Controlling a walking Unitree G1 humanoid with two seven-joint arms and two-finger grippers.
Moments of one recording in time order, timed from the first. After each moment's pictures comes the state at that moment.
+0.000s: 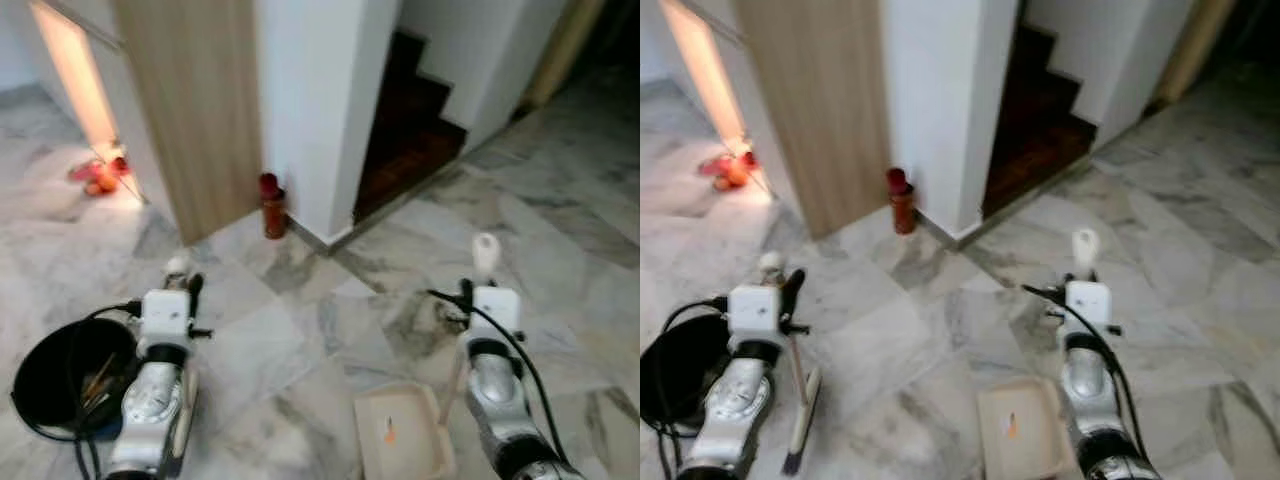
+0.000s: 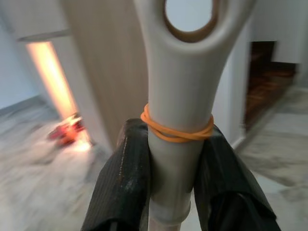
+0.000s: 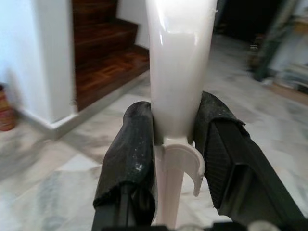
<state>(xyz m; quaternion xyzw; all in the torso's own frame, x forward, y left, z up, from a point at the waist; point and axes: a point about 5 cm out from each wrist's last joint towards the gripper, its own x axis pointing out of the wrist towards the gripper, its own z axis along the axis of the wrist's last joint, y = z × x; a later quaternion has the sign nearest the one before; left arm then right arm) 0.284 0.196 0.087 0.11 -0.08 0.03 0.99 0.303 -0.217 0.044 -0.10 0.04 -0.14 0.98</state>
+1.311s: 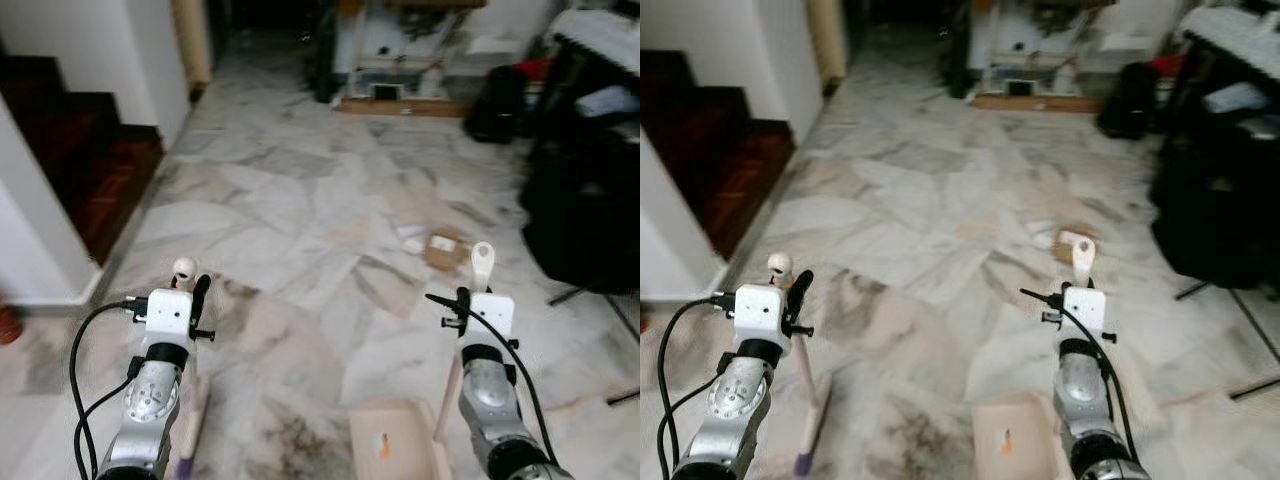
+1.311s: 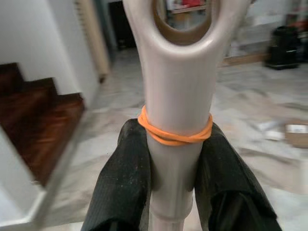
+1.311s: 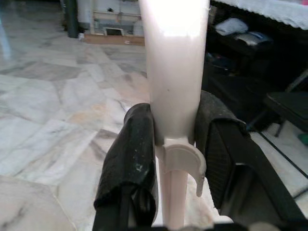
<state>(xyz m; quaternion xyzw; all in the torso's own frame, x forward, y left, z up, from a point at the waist) 0.287 0.202 0.081 0.09 -0.07 0.01 0.99 0.304 -0.199 0.040 -0.08 0.04 -0.13 0.99</state>
